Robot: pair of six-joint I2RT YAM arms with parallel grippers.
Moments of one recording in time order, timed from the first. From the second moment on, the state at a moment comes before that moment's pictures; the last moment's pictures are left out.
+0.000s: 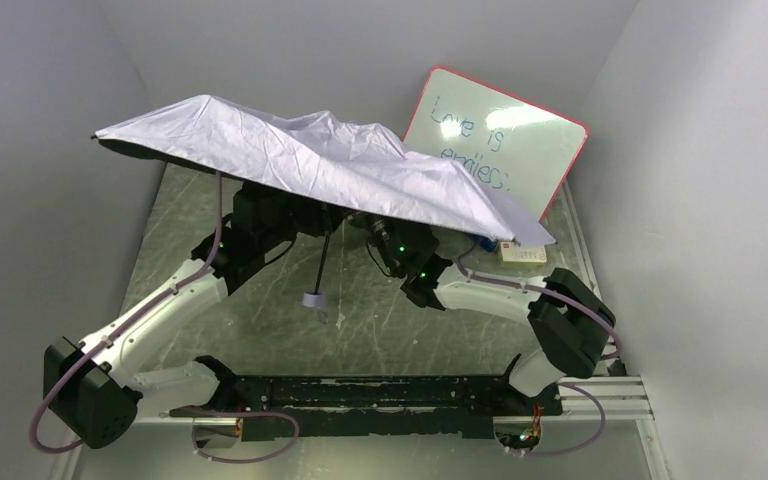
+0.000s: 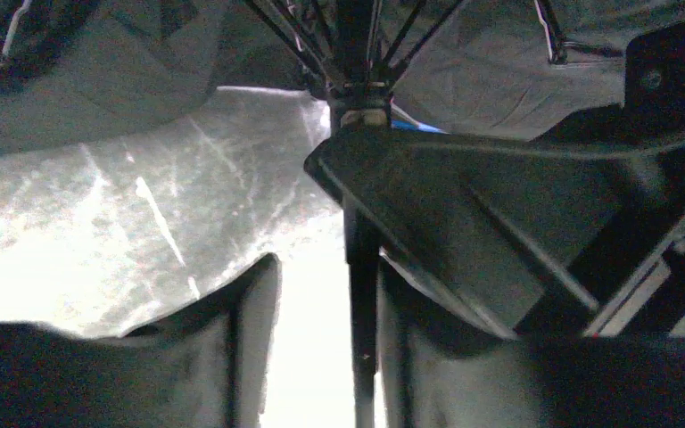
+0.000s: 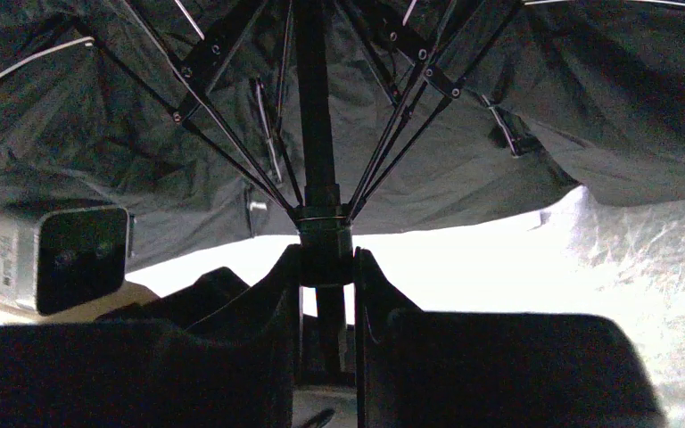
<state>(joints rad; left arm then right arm) -0.61 1.14 0.96 -0.07 0.09 -0.40 0.95 1.54 0.88 0.93 0.47 0.97</state>
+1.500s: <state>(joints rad) -0.62 1.13 0.93 -0.12 0.16 -0.42 0.99 1.49 0.80 0.89 0.48 1.01</state>
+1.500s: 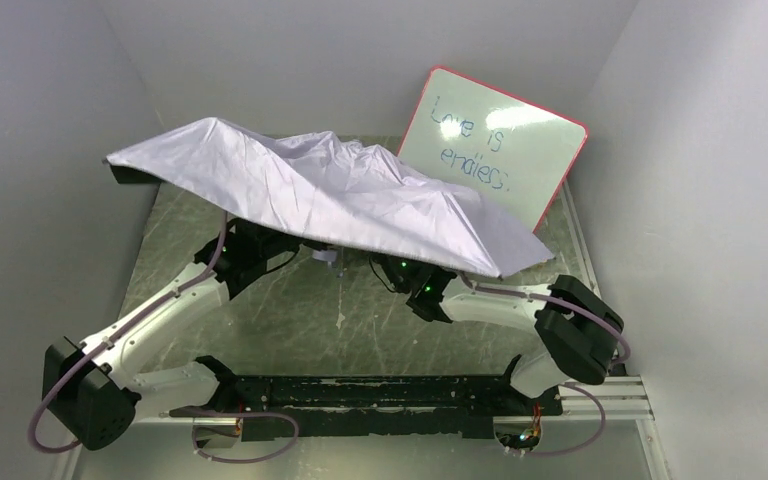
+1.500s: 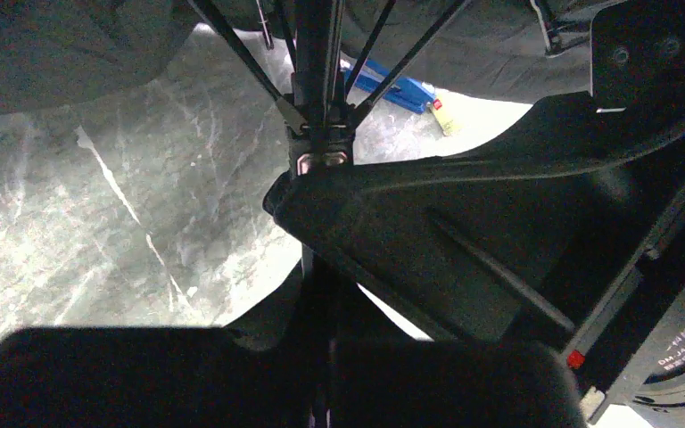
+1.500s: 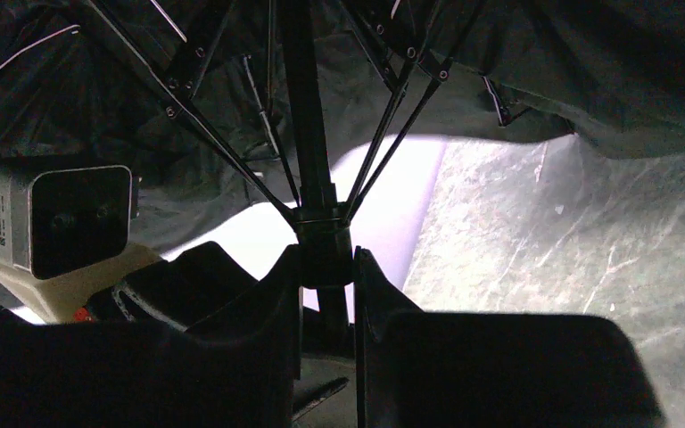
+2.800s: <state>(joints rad) -0.62 1.18 1.76 -1.16 0.06 -0.34 1.20 1.47 1.36 0.20 0.55 1.19</state>
